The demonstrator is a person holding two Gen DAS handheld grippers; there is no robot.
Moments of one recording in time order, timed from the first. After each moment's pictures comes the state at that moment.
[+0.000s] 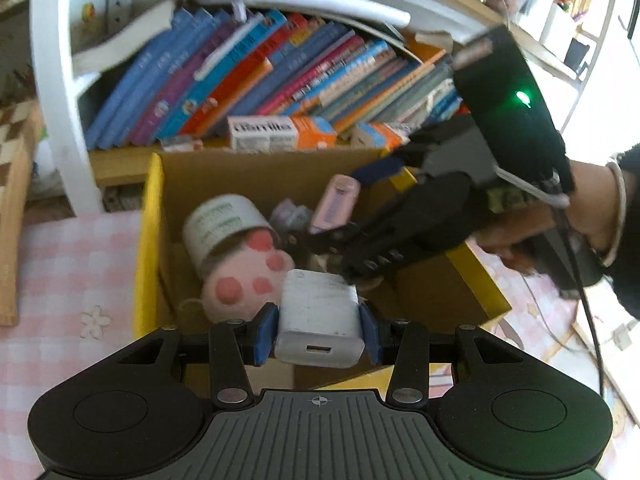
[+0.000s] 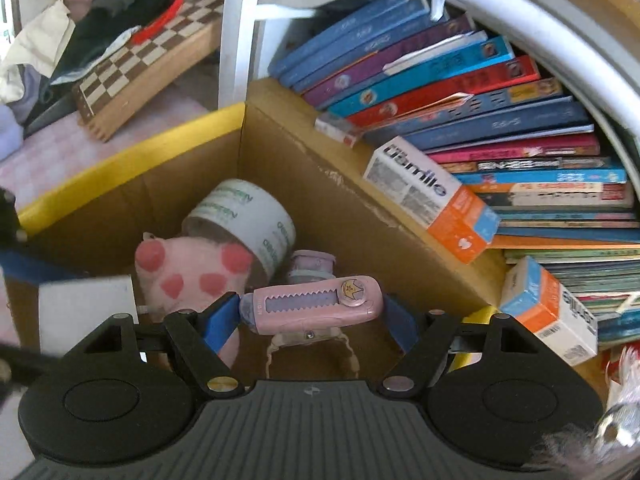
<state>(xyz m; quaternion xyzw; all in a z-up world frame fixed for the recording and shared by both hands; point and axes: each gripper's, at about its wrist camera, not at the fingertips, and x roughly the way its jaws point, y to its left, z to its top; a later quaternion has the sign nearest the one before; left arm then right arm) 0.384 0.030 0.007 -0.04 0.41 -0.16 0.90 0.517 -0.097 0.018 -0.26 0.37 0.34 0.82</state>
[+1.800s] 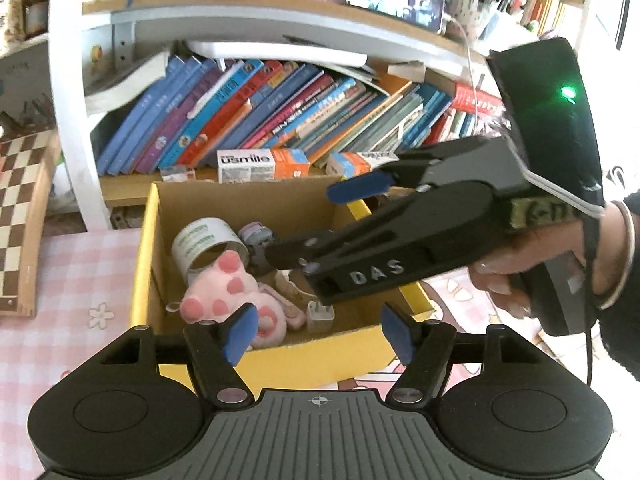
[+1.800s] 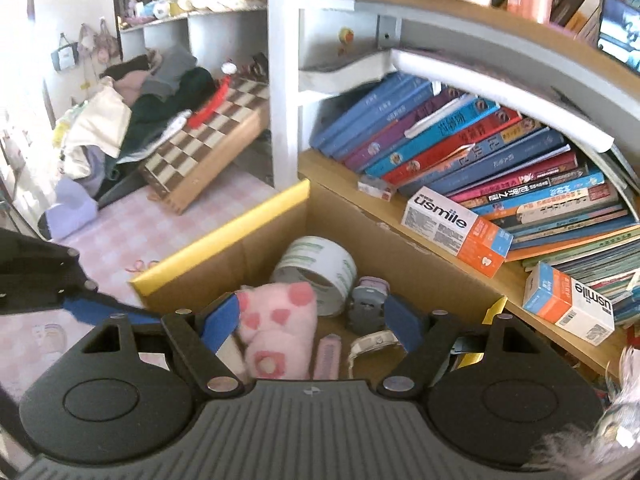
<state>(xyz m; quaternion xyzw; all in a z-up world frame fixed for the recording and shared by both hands) 0.318 0.002 0.061 -0.04 0.36 -0.14 0.92 0.447 -0.128 0.080 -0.16 0.32 0.39 0.85</state>
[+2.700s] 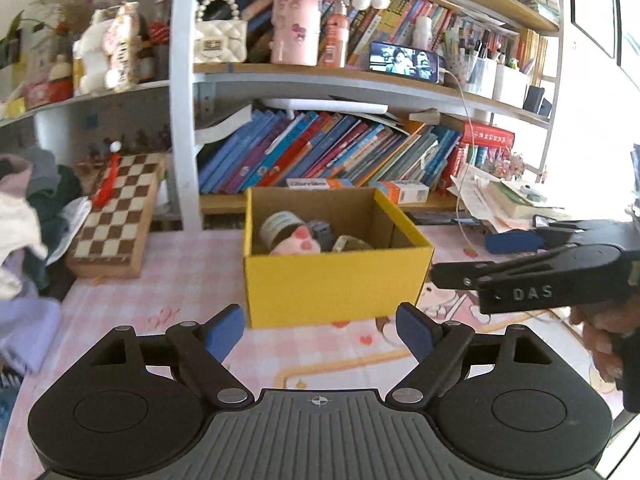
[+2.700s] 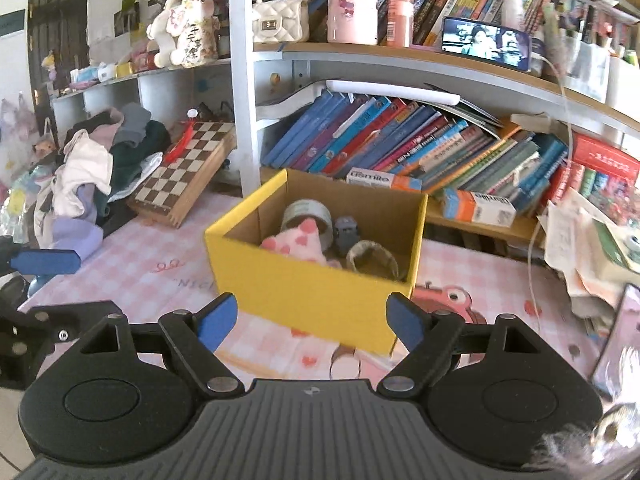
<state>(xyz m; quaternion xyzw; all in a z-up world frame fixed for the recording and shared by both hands) 0.130 0.032 0.062 -0.02 0.27 -0.05 0.96 0.222 -0.172 0.081 -0.07 0.27 0.23 0.93</state>
